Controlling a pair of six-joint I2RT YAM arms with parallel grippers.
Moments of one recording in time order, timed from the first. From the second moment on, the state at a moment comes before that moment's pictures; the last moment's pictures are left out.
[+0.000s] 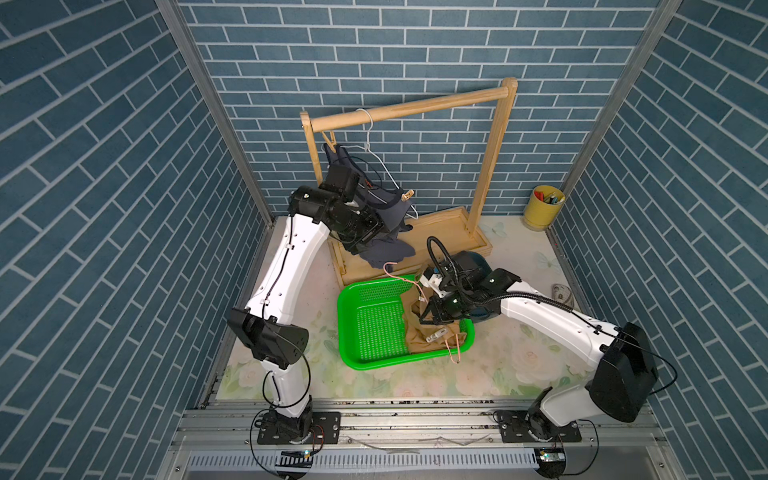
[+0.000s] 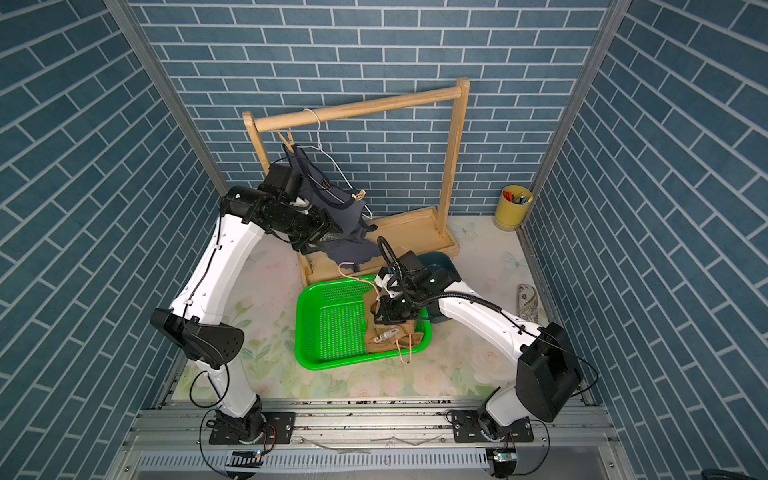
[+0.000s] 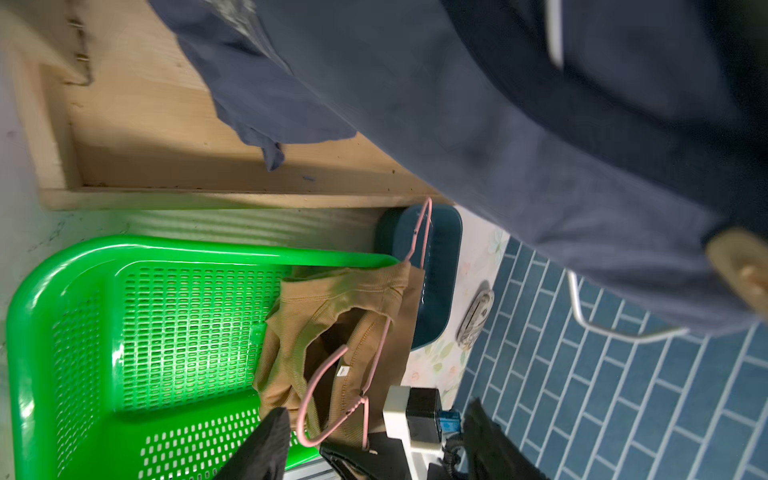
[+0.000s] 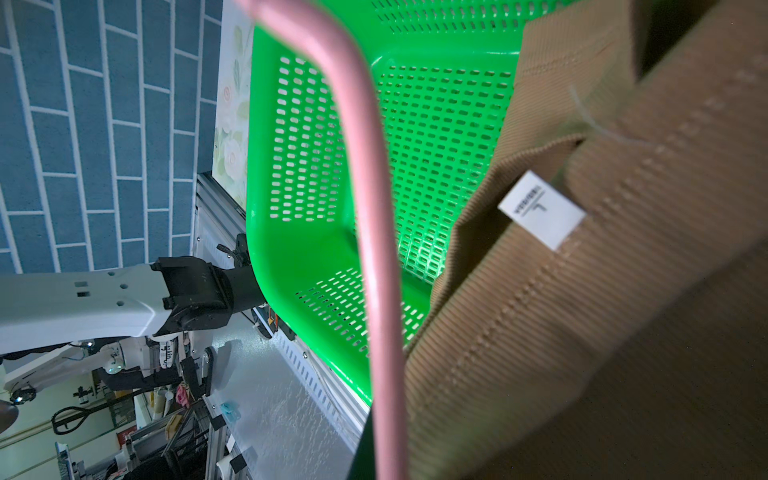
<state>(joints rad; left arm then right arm) -0.31 1.81 2.20 -1.39 0.36 -0.90 0.77 1.48 1.20 -0.77 -0.55 0.45</state>
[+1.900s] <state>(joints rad) -0.31 1.81 1.87 -1.23 0.74 -0.82 0.87 1.52 1.48 -0.76 -0.81 0.54</state>
